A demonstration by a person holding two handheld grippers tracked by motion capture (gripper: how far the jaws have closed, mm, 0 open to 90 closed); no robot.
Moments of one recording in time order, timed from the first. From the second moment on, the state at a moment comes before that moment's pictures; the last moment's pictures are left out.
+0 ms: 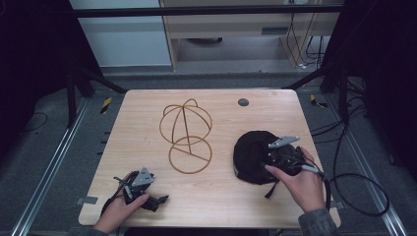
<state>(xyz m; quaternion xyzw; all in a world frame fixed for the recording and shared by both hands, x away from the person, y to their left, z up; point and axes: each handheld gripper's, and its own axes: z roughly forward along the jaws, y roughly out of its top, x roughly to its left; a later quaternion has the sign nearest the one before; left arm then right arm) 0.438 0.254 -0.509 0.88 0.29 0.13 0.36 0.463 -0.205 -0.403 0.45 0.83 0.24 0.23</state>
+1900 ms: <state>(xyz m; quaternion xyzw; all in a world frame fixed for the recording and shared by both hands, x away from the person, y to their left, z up) 0.438 0.254 -0.509 0.88 0.29 0.13 0.36 0.497 -0.218 -0.307 0.37 0.84 0.35 0.17</state>
